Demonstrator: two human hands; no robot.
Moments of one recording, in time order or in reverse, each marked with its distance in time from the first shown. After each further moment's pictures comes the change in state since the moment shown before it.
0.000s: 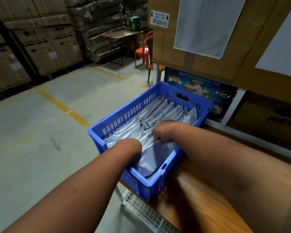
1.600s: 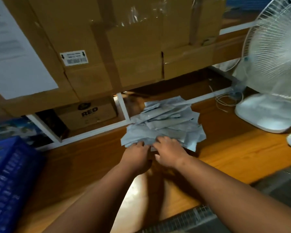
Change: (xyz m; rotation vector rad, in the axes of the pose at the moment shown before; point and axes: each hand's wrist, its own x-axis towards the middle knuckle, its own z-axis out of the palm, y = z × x) left_hand -0.201 0.626 0.024 0.168 0.688 1.013; right_hand -0.606 0.031 0.451 0.660 0.447 1.067
